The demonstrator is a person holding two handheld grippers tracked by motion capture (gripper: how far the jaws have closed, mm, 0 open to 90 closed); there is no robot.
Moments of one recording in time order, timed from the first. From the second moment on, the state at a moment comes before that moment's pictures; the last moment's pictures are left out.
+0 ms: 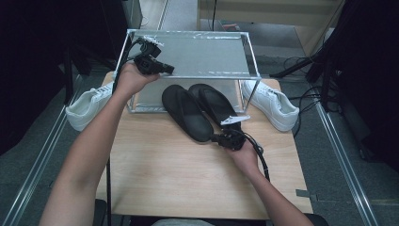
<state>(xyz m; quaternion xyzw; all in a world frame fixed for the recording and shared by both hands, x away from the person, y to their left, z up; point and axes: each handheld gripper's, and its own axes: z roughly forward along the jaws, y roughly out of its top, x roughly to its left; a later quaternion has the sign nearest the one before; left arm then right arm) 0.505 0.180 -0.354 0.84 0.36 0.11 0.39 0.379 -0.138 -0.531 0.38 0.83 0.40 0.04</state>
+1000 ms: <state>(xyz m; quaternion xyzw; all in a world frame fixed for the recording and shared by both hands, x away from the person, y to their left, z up) 0.505 0.181 -0.356 0.84 0.37 0.11 0.39 0.381 -0.080 -0.528 0.36 0.83 0.41 0.05</state>
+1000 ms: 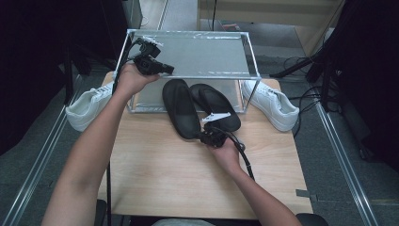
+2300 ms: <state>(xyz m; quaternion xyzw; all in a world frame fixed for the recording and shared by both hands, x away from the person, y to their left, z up) 0.505 0.183 -0.358 0.83 0.37 0.11 0.40 0.428 -0.010 -0.523 0.40 0.79 0.46 0.07</state>
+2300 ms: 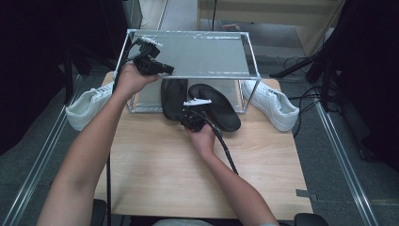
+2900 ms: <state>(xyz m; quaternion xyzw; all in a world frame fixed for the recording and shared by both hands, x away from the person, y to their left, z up) 0.505 0.182 -0.358 0.83 0.36 0.11 0.40 0.453 -0.003 -0.524 0.41 0.79 0.46 0.08</state>
